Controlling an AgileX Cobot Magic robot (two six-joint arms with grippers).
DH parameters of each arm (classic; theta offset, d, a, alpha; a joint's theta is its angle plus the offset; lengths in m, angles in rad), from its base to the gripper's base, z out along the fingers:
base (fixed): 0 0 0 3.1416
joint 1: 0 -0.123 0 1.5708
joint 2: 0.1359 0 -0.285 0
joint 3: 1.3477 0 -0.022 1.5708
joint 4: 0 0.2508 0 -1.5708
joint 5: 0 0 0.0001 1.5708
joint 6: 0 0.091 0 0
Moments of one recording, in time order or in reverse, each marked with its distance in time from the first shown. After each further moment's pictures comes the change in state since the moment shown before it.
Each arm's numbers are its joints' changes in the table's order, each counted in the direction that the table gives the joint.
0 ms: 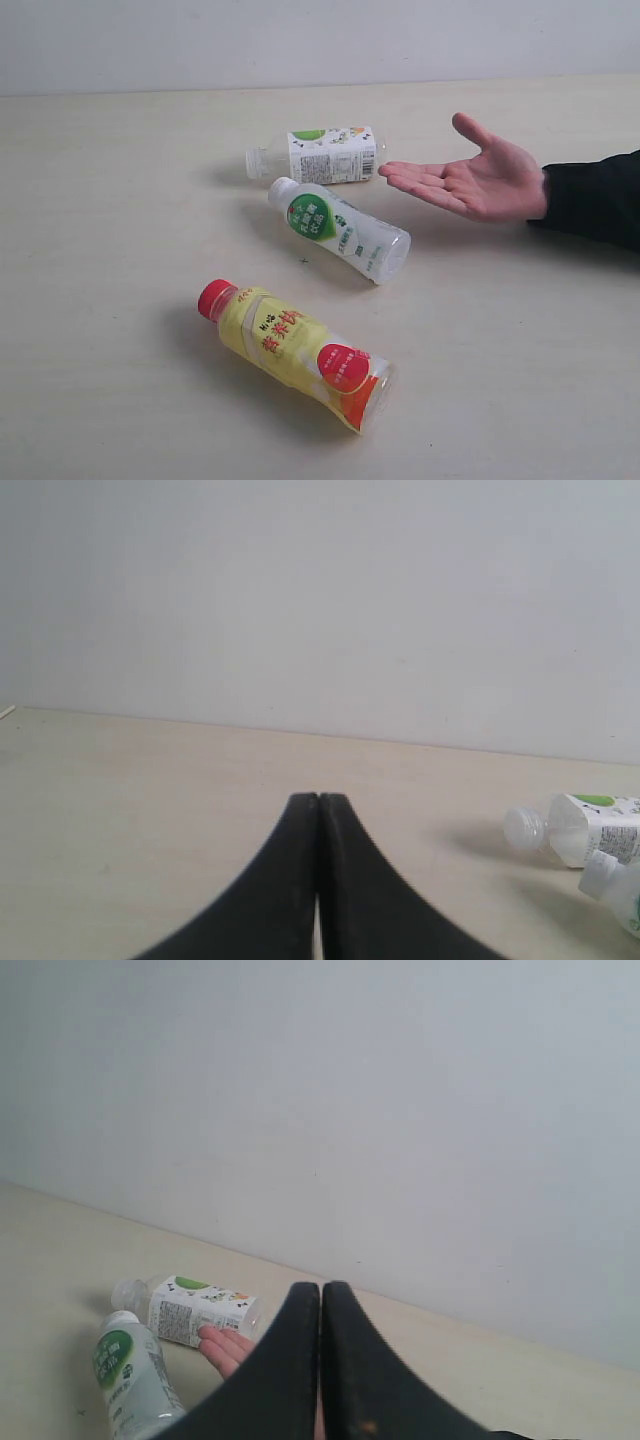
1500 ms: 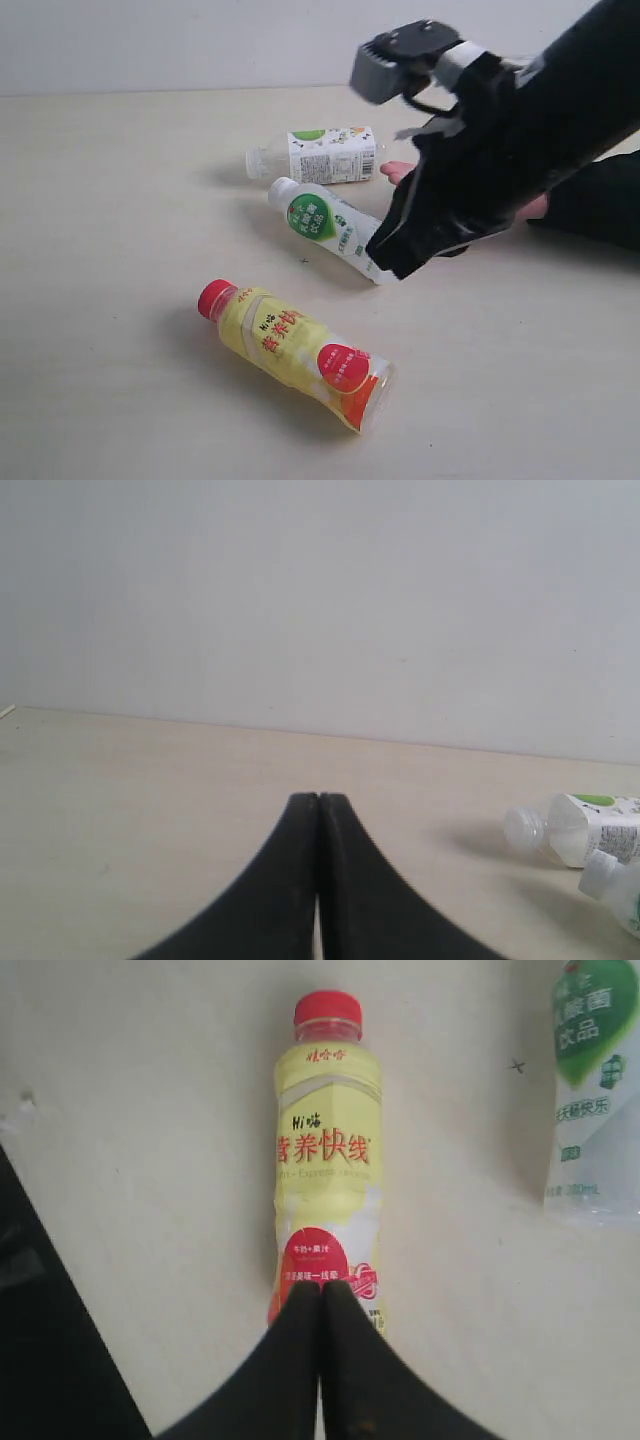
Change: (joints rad) left arm 0.000 0.000 0.000 0.000 0.000 0.000; right arm -0.230 1.425 -0.698 0.503 0.543 -0.419
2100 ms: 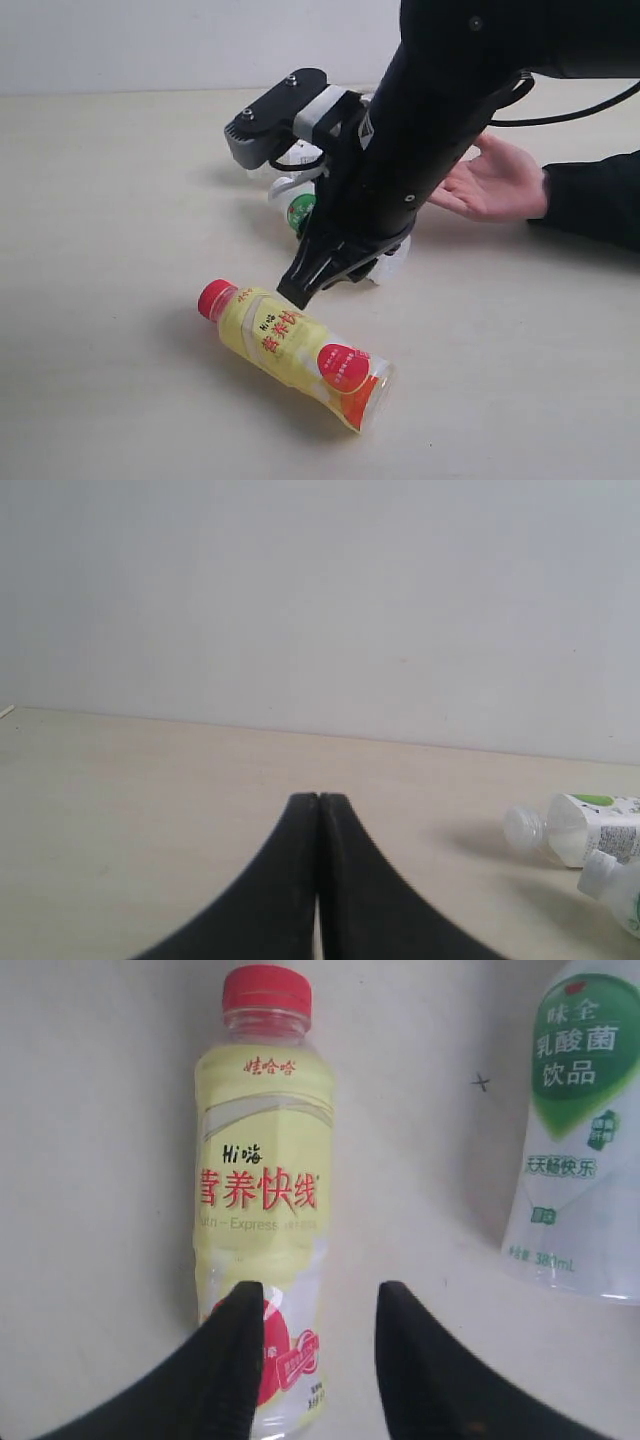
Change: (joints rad) left arm 0.000 0.000 0.000 0.000 0.000 0.000; right arm -0.220 0.216 -0.168 -0.377 -0.053 0.329
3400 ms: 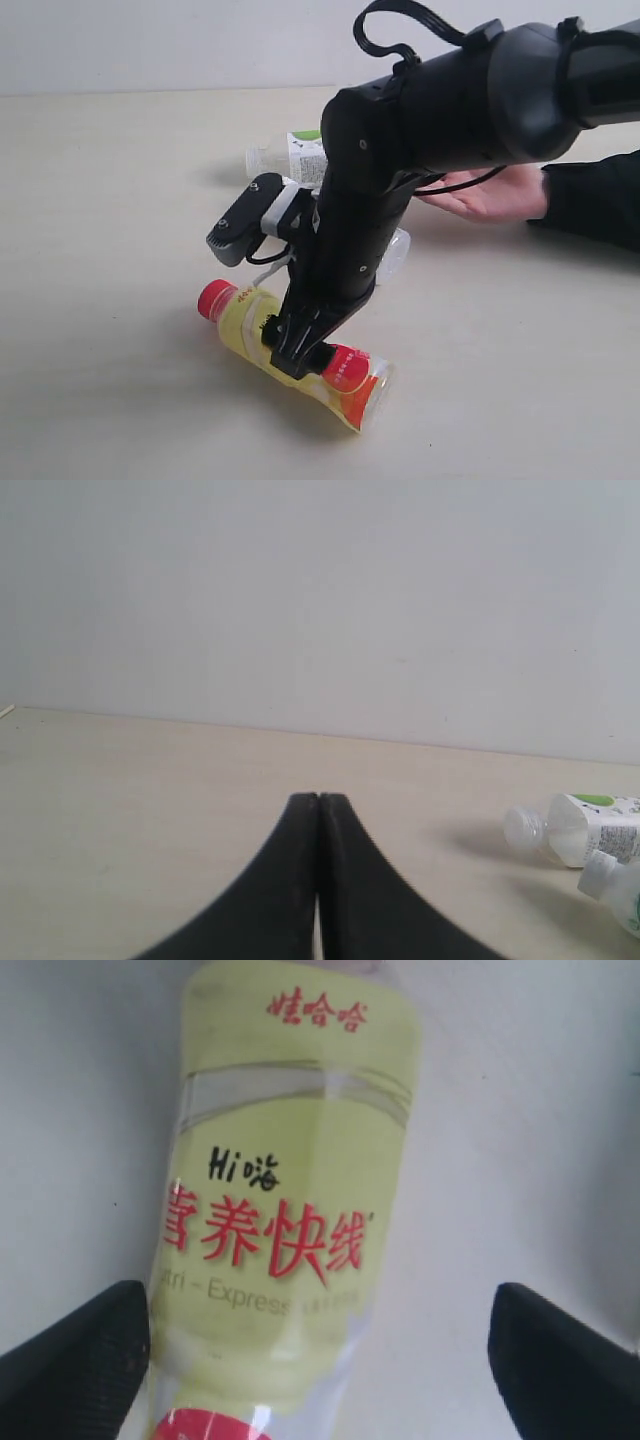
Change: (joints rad) left arm 0.000 0.000 0.000 0.000 0.000 0.000; right arm -0.015 0.255 -0.002 0.049 -0.088 -0.169
